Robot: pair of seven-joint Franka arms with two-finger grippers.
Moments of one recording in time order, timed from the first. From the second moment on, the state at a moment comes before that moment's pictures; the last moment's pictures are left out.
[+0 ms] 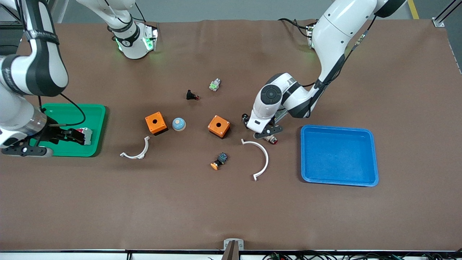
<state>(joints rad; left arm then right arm) -0.34 0.64 -0.40 -1.92 0.23 2.48 -1.17 -0.16 0.19 0.12 -1.74 -0.06 1.96 0.04</state>
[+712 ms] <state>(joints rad) -0.37 0.63 -0.43 -1.91 0.23 2.48 -1.41 0.00 0.14 -0.01 -1.46 -0.05 1.67 0.21</state>
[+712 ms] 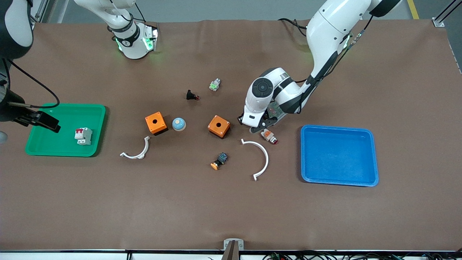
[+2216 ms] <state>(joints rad) -0.33 0.54 -0.42 -1.85 0.23 2.34 -1.47 0.02 -0.06 -0.07 -1.61 -0.04 1.70 0.08</state>
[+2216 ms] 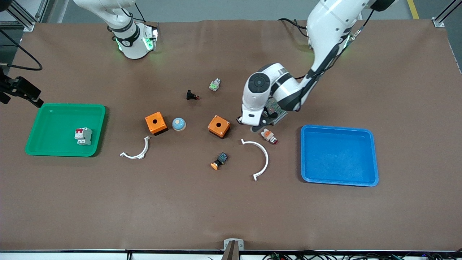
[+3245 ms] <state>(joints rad) 0.39 0.58 -0.41 -1.89 0.23 2.30 -0.60 0.02 -0.07 -0.06 -1.56 -0.04 1.64 0.11</state>
